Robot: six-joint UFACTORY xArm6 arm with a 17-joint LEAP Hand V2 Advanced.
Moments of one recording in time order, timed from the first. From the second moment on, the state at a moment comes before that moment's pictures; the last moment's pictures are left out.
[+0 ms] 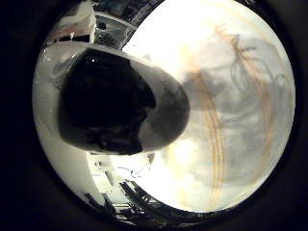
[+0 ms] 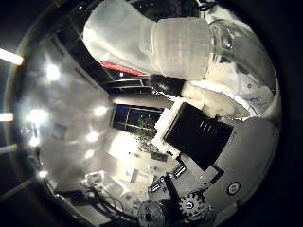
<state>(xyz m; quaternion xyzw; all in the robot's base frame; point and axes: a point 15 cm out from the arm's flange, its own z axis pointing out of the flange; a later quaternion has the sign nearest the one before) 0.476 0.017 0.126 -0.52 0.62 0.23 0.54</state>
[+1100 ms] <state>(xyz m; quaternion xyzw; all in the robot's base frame) 0.460 0.148 0.271 -0.77 0.61 0.13 0.16</state>
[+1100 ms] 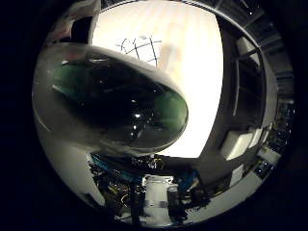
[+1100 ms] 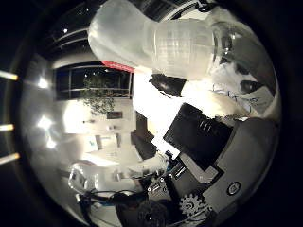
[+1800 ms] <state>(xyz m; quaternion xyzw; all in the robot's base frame) 0.454 0.214 0.247 -0.85 0.52 -0.03 -0.08</state>
